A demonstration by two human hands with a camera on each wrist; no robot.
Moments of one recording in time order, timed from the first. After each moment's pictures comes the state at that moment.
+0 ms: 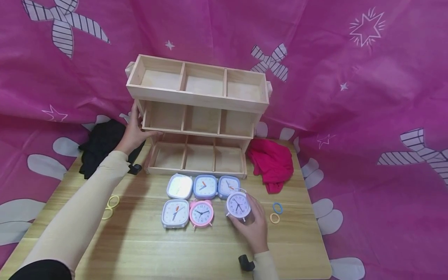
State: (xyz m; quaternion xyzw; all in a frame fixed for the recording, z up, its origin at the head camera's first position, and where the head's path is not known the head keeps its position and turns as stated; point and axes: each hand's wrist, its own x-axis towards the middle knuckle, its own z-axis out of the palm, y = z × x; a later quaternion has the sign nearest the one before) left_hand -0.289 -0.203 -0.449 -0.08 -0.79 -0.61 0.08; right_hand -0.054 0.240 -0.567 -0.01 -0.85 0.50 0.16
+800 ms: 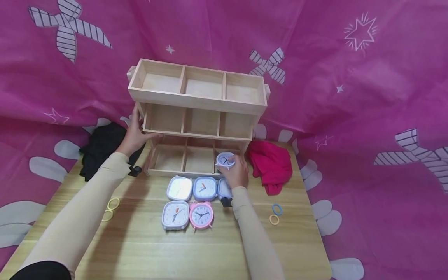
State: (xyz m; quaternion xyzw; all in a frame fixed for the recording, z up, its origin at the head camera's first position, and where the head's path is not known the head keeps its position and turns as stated) left_hand -0.306 -0.212 -0.474 -0.09 -0.79 -0.59 0.10; right_hand -0.233 0.178 -0.554 -0.06 -0.91 0.38 0.15
